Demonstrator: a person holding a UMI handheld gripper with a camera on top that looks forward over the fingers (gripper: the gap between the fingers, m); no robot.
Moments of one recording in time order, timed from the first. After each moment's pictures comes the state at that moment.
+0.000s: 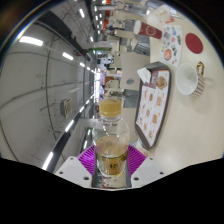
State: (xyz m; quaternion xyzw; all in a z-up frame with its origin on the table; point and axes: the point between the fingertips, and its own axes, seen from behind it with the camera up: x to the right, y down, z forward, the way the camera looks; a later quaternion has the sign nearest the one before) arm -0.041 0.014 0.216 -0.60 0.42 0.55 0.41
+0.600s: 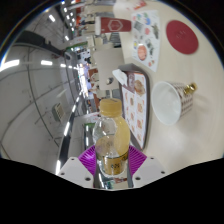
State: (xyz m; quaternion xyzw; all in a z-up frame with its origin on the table) arm 0.040 0.027 0.160 -0.59 0.47 0.60 0.28
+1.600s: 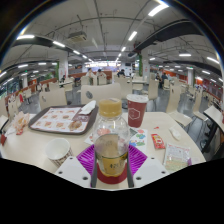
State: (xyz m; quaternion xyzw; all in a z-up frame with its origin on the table) arm 0.299 0.007 0.044 -0.85 0.03 -0.01 0.53
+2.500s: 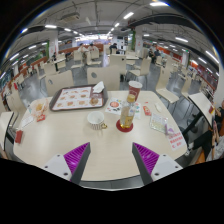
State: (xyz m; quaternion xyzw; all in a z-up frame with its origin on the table) arm 0.198 -0.211 0.147 -0.92 0.07 -0.04 0.38
